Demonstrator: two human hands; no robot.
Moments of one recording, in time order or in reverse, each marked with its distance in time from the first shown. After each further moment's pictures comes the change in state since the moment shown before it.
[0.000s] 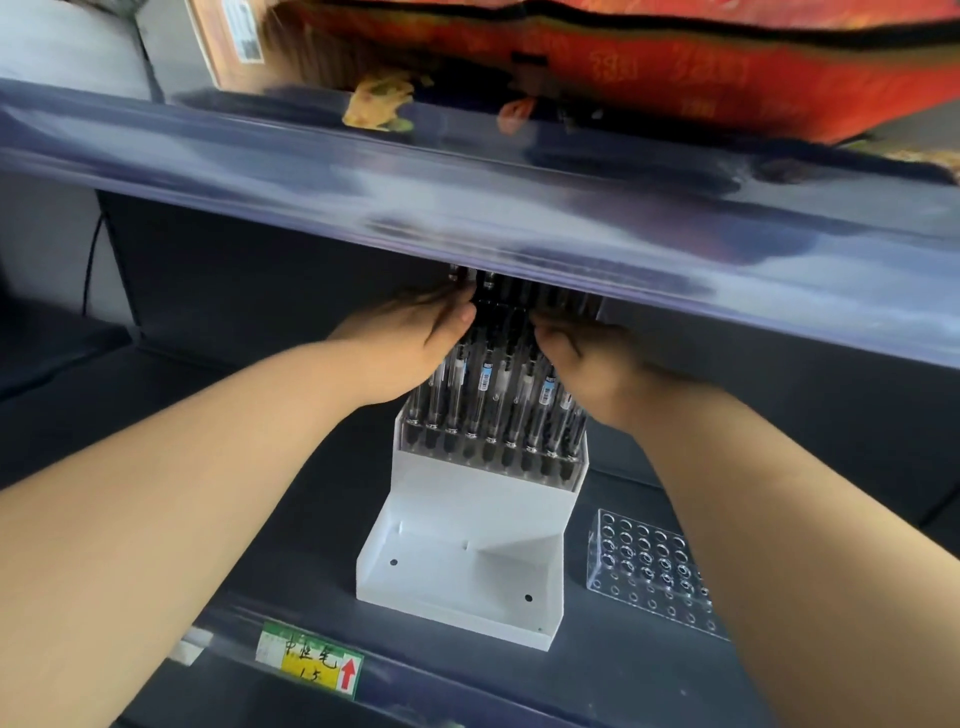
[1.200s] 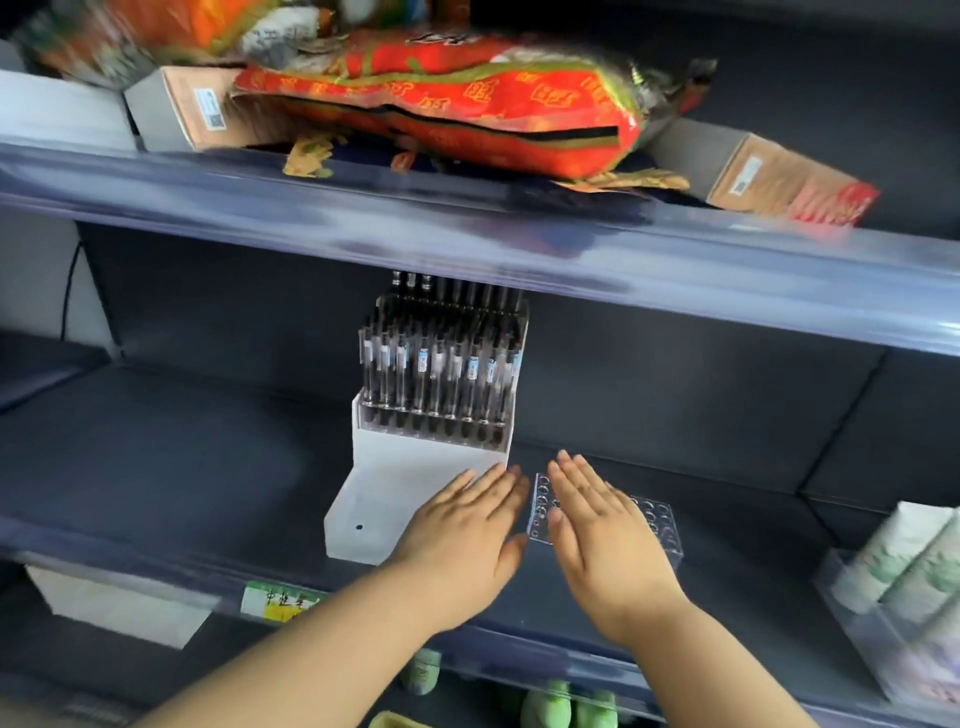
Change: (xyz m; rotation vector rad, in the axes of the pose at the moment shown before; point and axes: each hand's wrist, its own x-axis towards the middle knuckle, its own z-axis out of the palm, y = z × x) left_hand -0.125 0.142 0.105 0.136 -0.134 0.207; right_hand -0.199 0.019 0.056 -0.052 0.005 0.144
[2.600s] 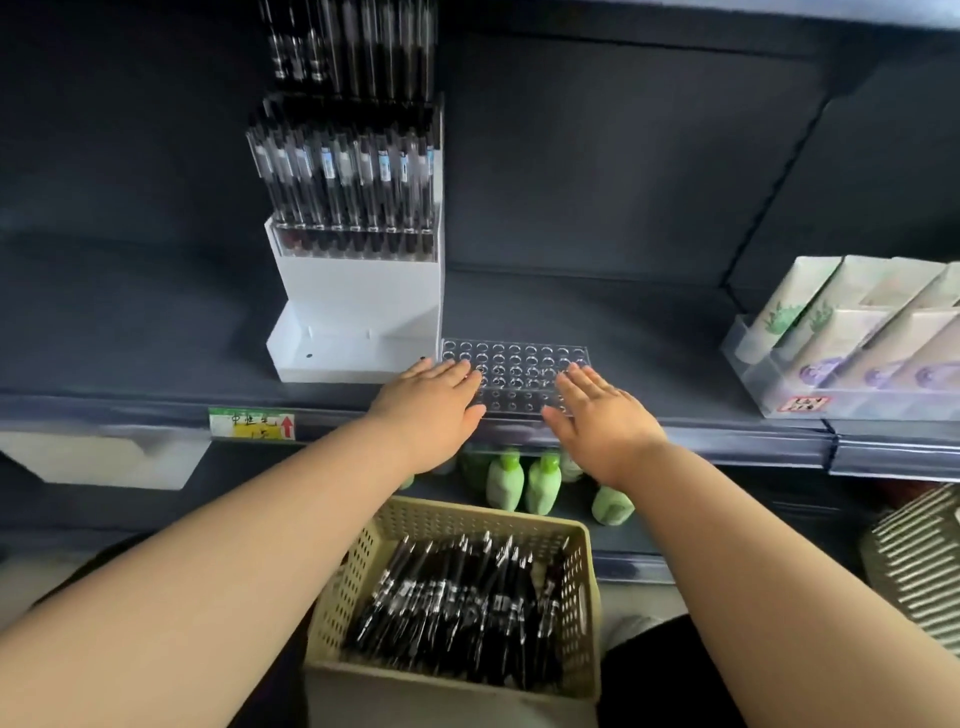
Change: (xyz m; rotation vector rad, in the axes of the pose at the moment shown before) left_hand -0.030 0.042 0.034 0.037 -0.359 0.012; right_hand -0.091 0.048 0.034 -0.101 -0.397 0.251
